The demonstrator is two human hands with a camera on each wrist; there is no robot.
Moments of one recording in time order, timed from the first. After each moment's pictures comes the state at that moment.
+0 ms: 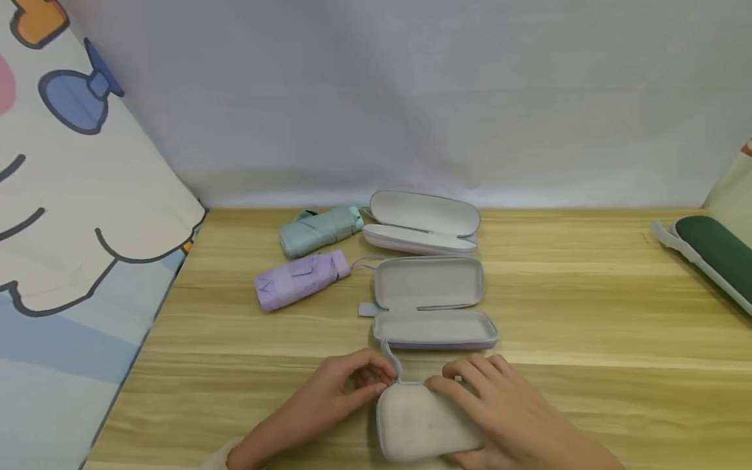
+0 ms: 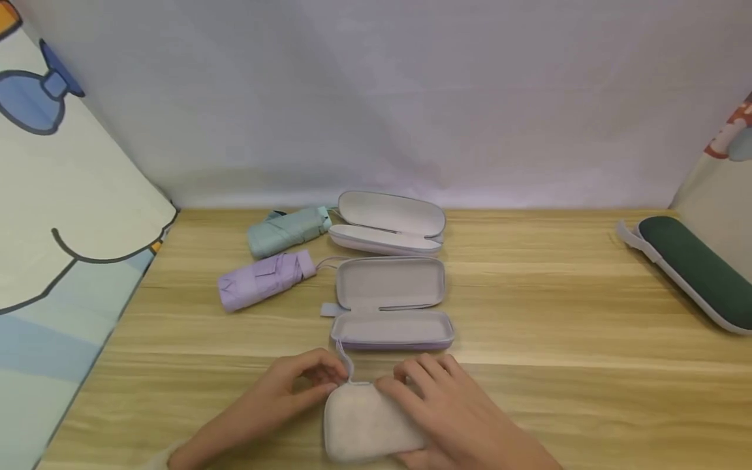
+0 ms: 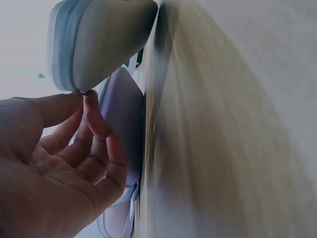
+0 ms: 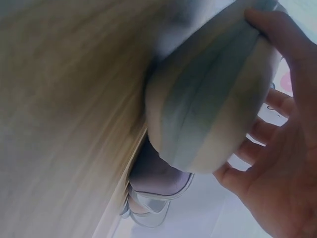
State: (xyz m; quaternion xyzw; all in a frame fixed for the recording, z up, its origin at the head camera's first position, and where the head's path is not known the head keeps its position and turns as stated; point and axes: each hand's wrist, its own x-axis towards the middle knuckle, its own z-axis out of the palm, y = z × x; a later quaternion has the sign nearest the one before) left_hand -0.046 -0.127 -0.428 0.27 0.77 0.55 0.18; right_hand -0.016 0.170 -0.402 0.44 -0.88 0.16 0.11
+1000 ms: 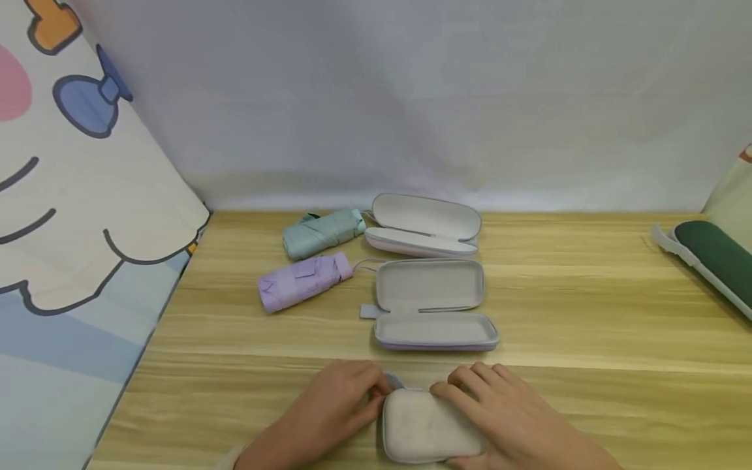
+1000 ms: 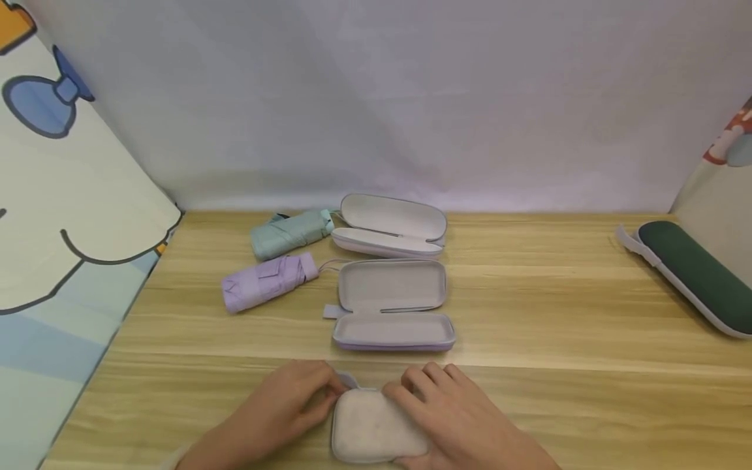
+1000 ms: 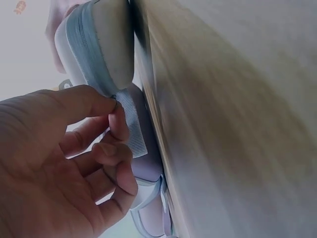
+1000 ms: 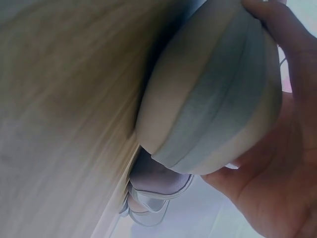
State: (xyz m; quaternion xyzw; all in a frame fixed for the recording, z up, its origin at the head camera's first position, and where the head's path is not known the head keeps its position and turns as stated) left_hand -0.034 -0.122 -0.424 0.38 0.88 0.27 -0.04; right_hand -0.013 0.173 -0.404 0.43 -0.89 0.12 0.05
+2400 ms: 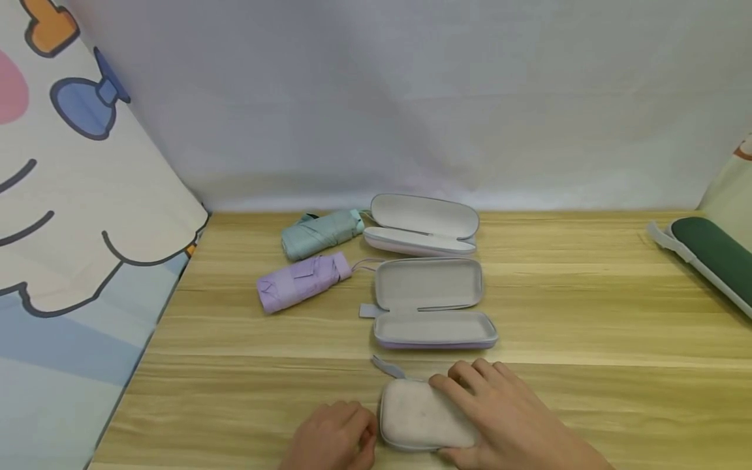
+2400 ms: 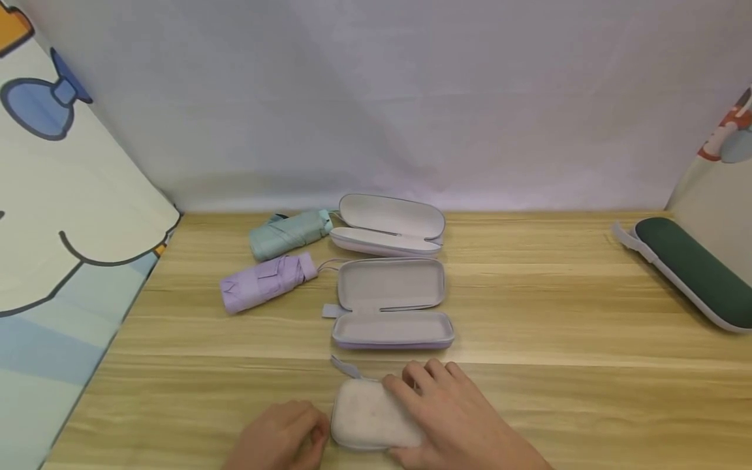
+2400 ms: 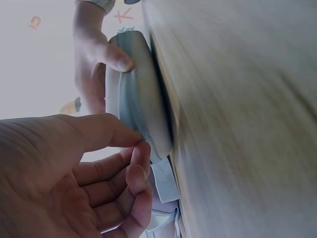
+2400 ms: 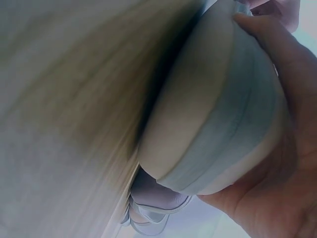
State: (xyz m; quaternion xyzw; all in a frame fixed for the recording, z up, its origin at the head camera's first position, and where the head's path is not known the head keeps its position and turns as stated) left_hand 0.014 -0.124 -0.442 0.37 0.89 0.19 -0.20; right_hand -0.009 0.165 -0.409 0.38 -0.91 0.12 0.07
